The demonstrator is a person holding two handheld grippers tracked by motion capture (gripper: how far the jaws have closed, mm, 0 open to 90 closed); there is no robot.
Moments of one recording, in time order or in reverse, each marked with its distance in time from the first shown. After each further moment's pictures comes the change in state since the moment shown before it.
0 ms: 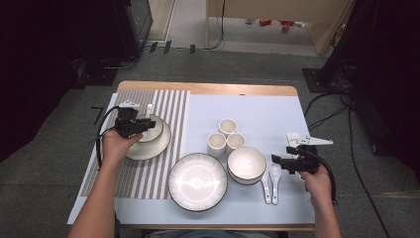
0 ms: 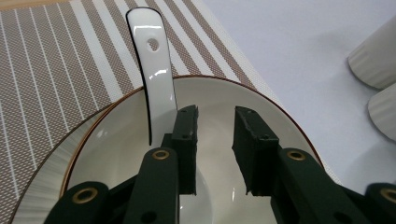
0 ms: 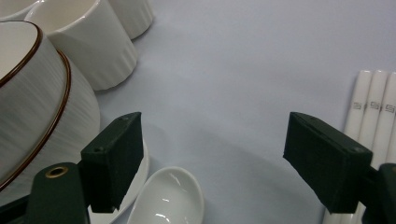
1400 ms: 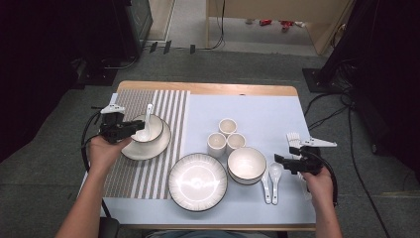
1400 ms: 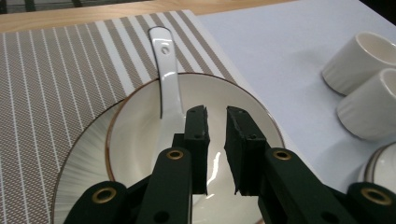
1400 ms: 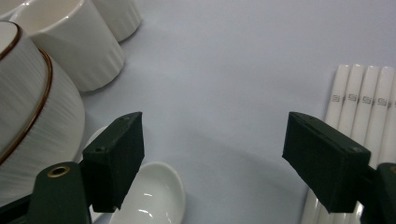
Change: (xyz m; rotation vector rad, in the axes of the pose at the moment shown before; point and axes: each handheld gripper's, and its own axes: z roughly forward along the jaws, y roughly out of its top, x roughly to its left) left arm -0.009 -0.013 -0.045 -0.072 -0.013 -0.007; right arm -0.008 -0.007 -0.002 -0.024 -0.020 0.014
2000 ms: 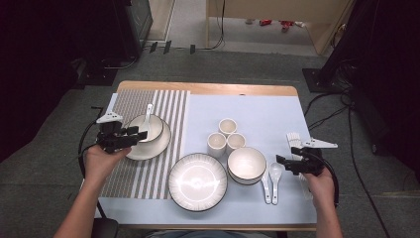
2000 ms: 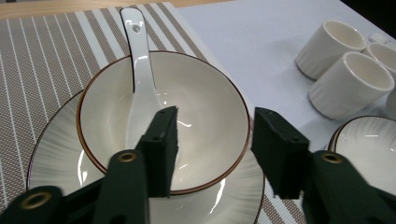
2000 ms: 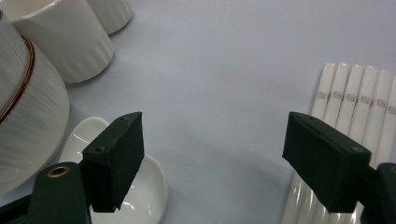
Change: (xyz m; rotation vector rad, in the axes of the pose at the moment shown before) left arm -0.011 -0.019 -0.017 -0.017 -0.032 0.008; right arm -0.004 -0.004 -0.002 -0.005 -0.025 -0.035
